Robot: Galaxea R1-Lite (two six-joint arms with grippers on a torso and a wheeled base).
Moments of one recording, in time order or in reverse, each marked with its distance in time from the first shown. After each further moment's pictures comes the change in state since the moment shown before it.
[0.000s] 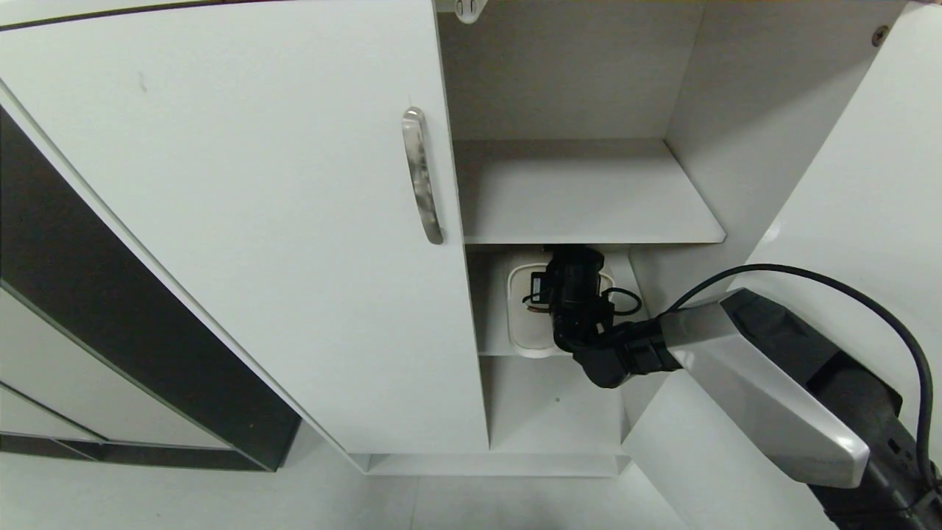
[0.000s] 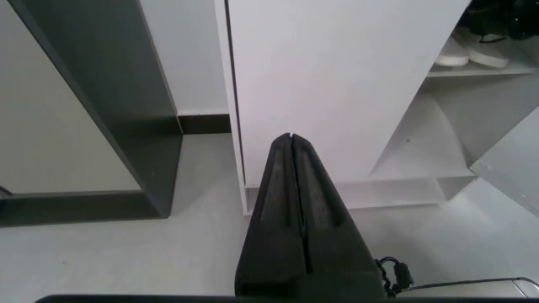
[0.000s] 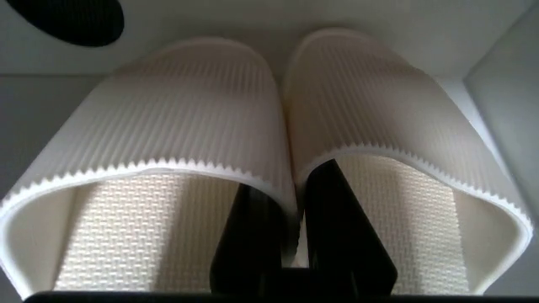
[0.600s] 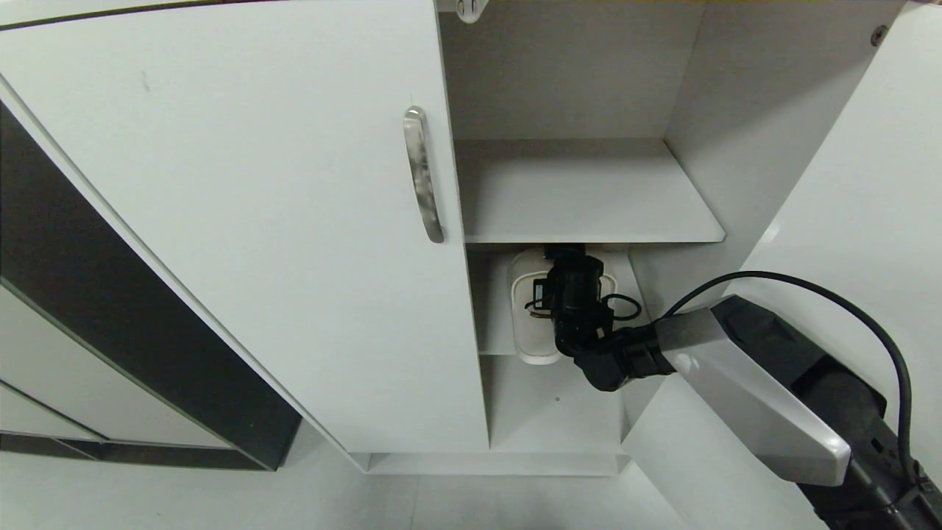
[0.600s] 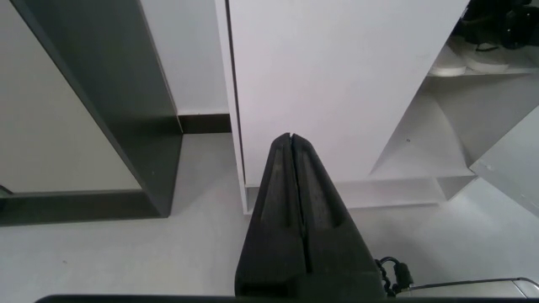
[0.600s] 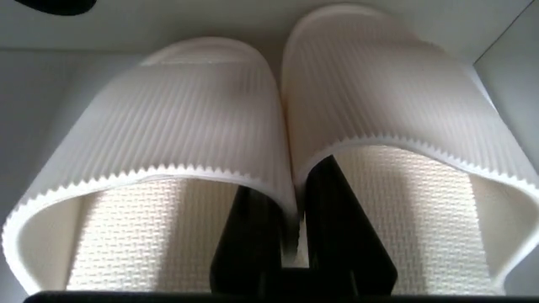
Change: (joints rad) left arm 0.000 0.000 0.000 0.000 0.001 0.000; right arm -0.017 0.039 -0.017 0.000 0.004 -0.006
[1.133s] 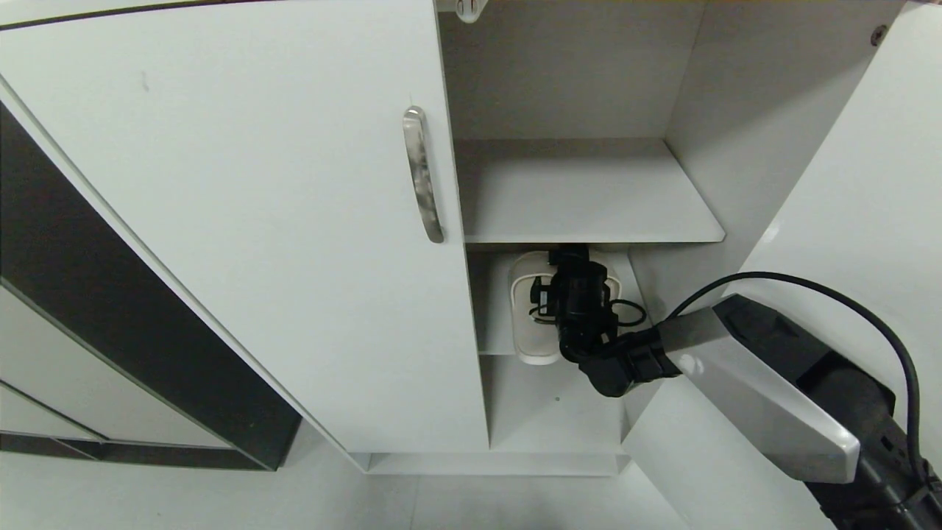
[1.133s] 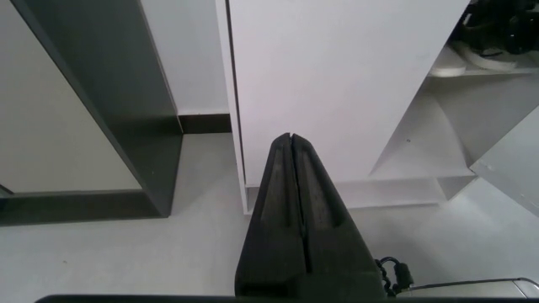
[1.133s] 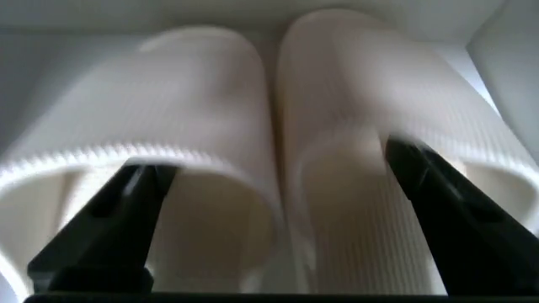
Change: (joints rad) left arm 0.000 0.000 0.000 0.000 0.000 0.000; right arm 0.001 -0.027 0.085 -0.025 -0.011 0.001
